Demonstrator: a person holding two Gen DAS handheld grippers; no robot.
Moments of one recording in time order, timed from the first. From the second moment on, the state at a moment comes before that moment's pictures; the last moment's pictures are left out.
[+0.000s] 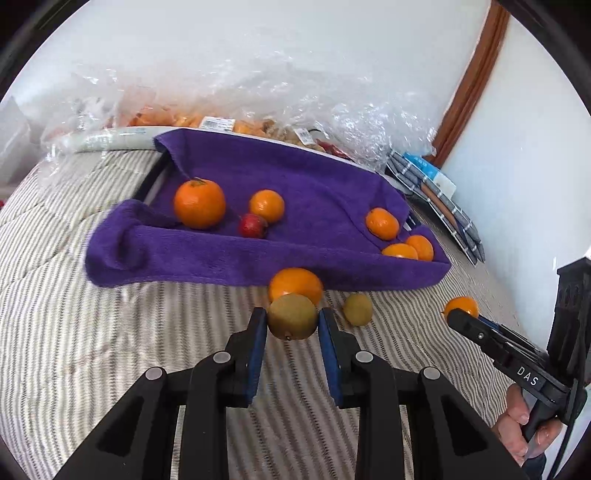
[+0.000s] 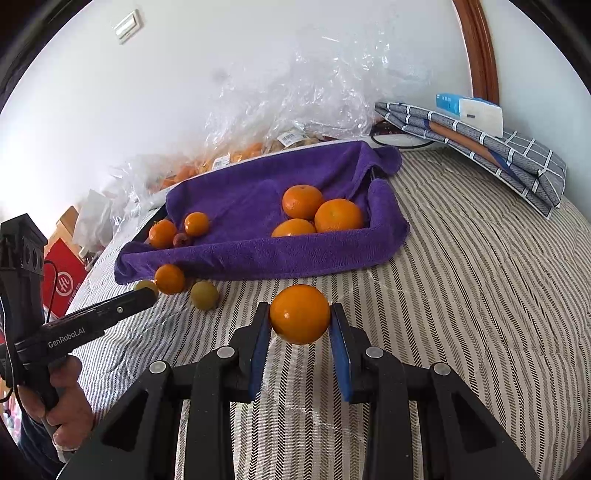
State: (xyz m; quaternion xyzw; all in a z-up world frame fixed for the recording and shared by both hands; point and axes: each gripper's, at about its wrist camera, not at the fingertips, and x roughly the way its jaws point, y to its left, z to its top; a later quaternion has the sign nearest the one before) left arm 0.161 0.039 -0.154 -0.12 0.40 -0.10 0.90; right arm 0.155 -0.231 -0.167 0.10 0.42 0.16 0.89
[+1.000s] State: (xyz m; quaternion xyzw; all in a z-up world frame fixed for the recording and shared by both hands) left arm 0.234 0.069 -0.150 -0.14 0.40 -0.05 0.90; right arm 0.251 -0.163 -0.160 0.03 0.41 0.18 0.89
